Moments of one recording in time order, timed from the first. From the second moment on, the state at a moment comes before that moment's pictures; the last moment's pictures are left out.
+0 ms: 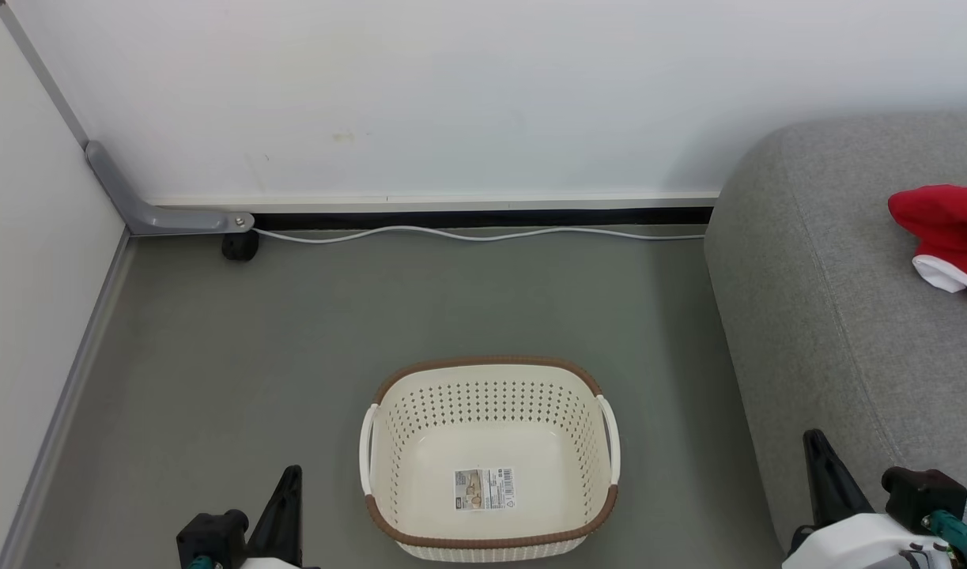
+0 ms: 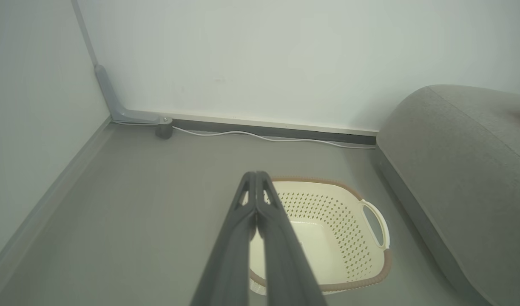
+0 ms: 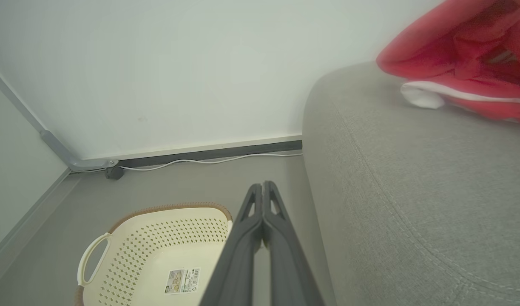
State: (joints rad) left arm 0.00 0.04 -0.11 0.42 -0.24 -0.01 -0.25; right arm -0.09 -0.08 0.01 0.48 0.23 0.13 -0.25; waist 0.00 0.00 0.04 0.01
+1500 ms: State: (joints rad) left arm 0.00 0.04 -0.05 0.37 -0.73 -0.04 -0.12; right arm -0.08 -0.07 -0.04 0.41 0.72 0.13 -0.12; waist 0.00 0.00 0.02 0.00
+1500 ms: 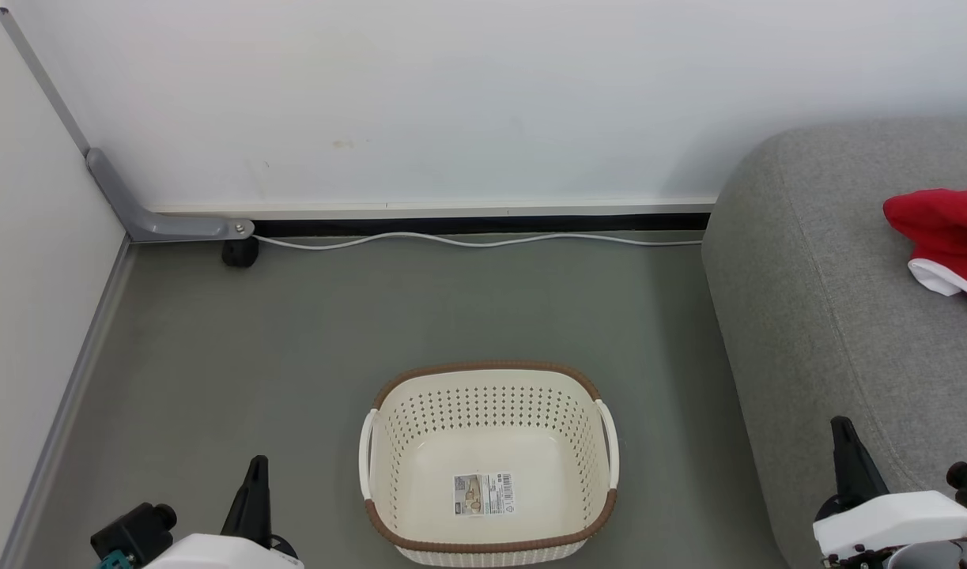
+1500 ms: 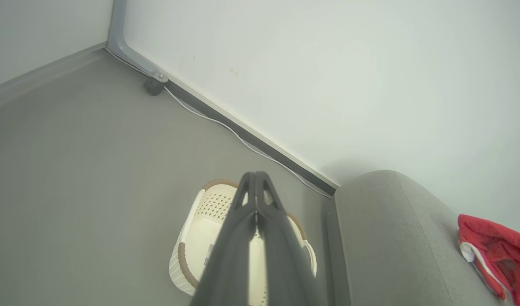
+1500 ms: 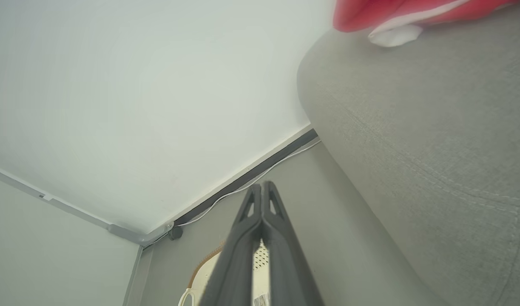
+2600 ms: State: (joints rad) left arm -0.01 0.04 0.00 0.33 -1.08 -0.08 -0.03; right arm -0.08 -0.06 -0.08 0.36 1.08 0.13 -0.03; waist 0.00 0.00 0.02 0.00
